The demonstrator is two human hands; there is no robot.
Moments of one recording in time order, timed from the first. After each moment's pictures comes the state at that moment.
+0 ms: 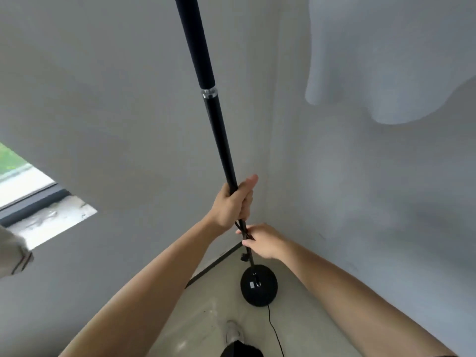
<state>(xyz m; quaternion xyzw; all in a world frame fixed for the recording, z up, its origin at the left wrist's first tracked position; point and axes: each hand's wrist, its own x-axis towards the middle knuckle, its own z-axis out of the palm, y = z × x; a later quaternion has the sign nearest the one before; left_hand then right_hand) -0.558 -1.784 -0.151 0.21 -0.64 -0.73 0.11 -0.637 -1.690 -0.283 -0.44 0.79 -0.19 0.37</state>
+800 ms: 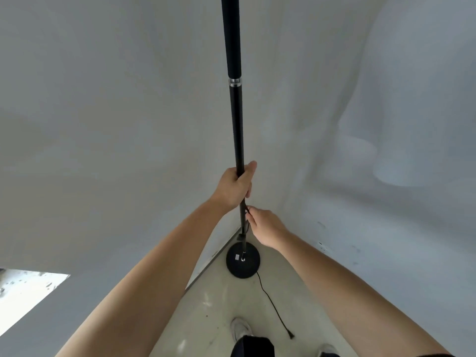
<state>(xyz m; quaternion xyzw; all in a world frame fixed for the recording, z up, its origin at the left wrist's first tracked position) -0.643 -1.914 -0.207 0.21 -0.75 -0.62 0.02 -0.669 -1.785 -0.314 -0.32 0.88 -0.22 0.26</state>
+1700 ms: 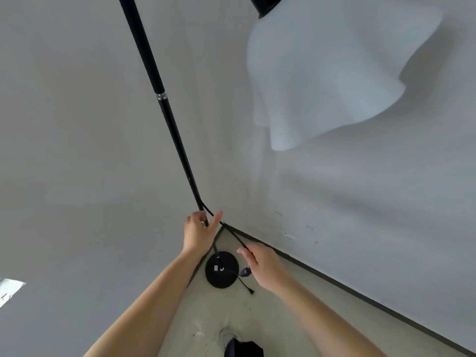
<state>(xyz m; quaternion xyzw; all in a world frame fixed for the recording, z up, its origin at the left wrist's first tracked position) -0.553 -1.814 -0.264 0.33 -0.81 -0.48 0.01 -0.557 -1.622 -0.305 -0.22 0.89 -0.36 0.20</state>
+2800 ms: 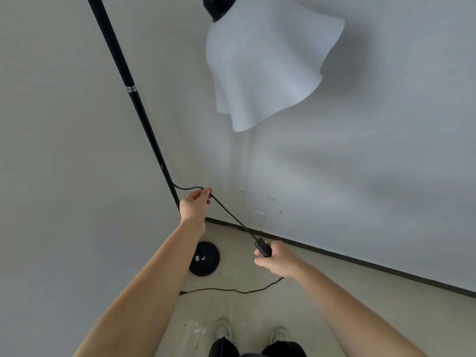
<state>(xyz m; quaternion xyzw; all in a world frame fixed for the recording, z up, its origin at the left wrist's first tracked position) -0.536 -1.686 -0.225 0.35 -0.68 -0.64 0.03 -0.482 -1.460 -0.319 -0.01 0.84 -0.44 0.31</state>
